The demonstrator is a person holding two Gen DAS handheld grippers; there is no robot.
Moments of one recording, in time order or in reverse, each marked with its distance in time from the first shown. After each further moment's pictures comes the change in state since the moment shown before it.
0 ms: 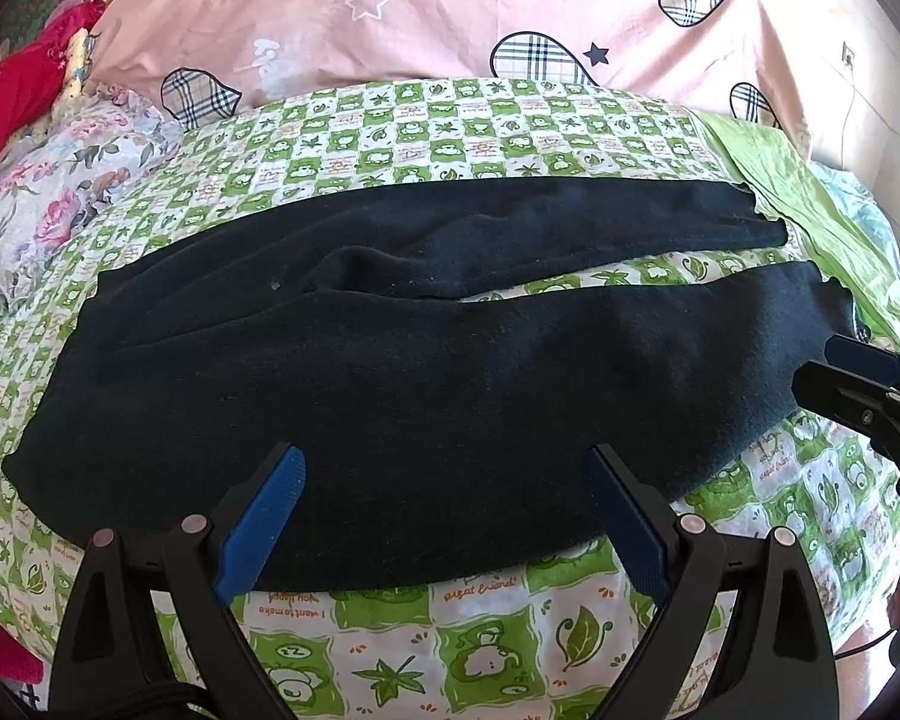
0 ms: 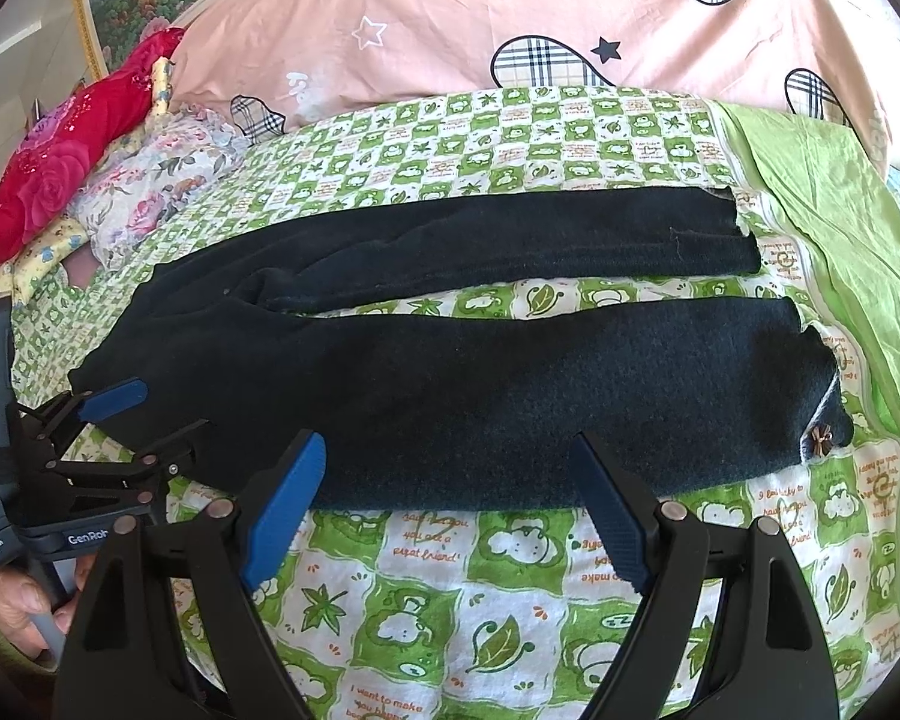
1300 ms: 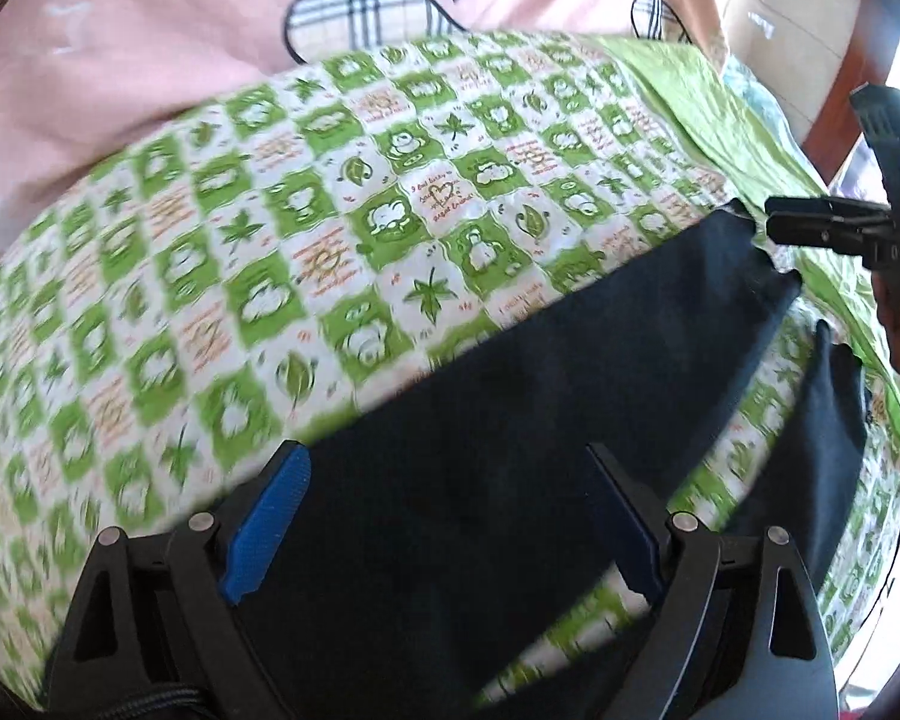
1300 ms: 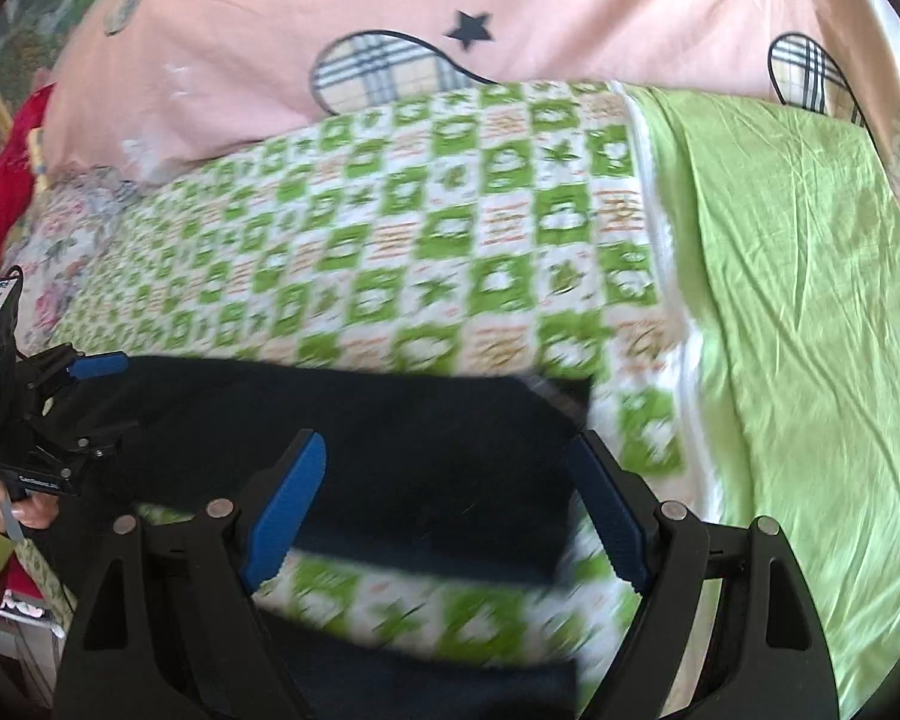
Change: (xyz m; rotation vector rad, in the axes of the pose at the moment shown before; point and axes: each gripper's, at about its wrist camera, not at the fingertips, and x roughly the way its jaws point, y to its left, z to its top) left arm 0.176 -0.027 0.220 0.389 0.235 -0.338; right arm 0.095 -0.186 0.174 0.111 0.177 -0.032
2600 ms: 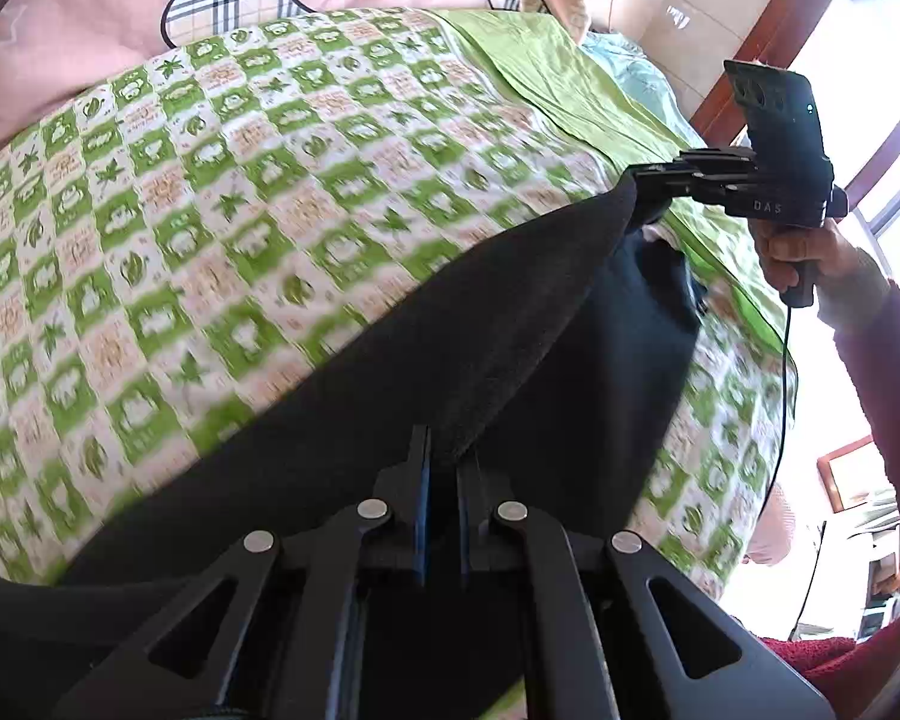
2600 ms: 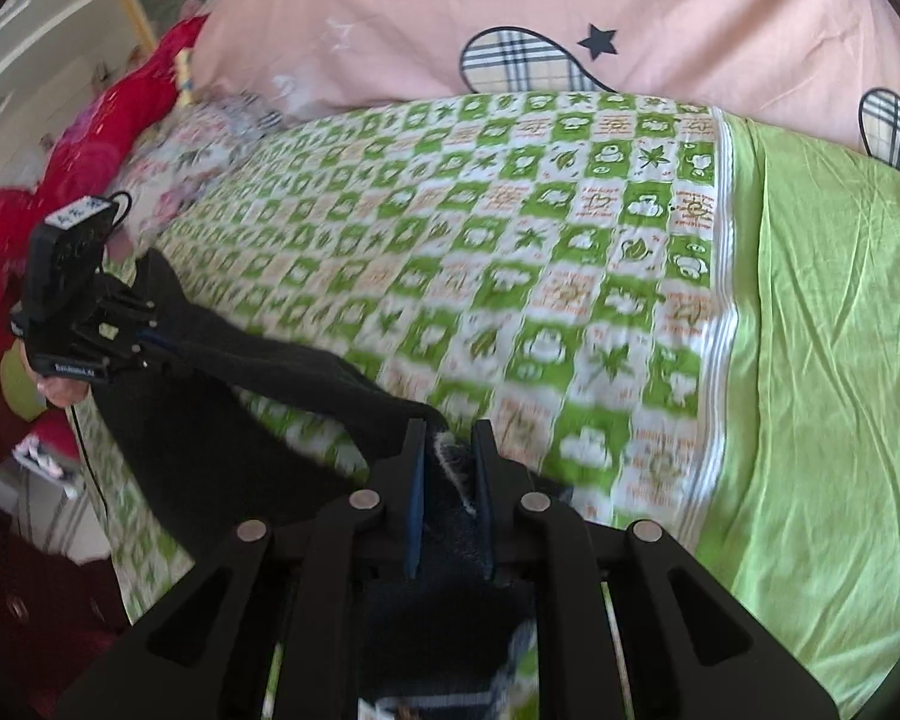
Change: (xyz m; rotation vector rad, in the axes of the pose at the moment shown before) left arm -0.046 -0.087 -0.081 0.040 0.027 -0.266; right arm -0.059 -0.007 -0.067 -0.304 -0.005 0.238
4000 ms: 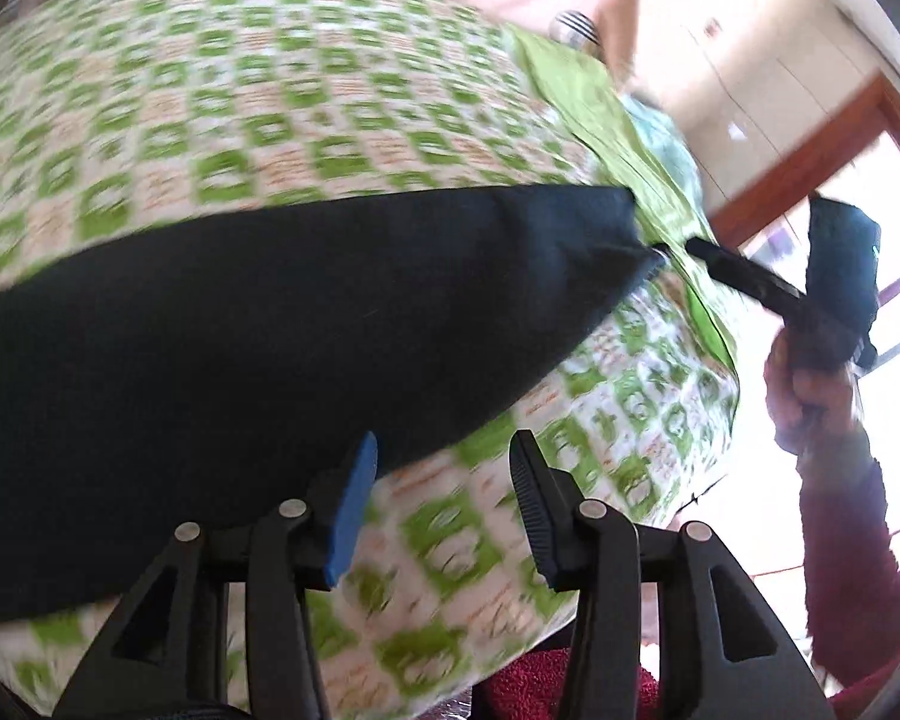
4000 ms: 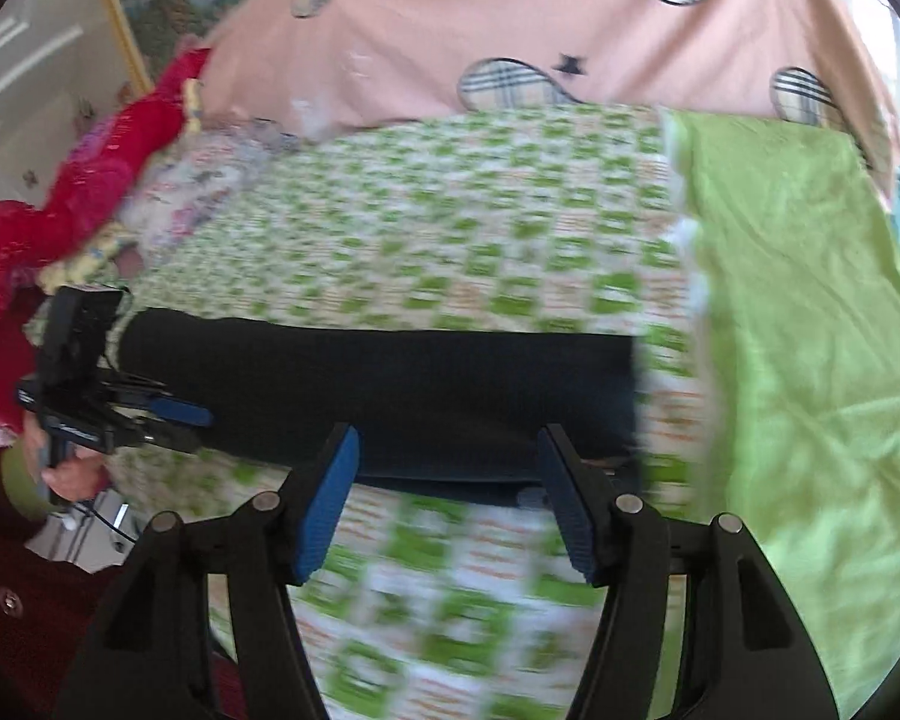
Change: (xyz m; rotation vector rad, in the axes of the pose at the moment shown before) left arm -0.035 -0.027 -0.132 -0.371 -0.115 -0.064; right arm -0.045 0.089 -0.084 0.105 -0.123 -0.019
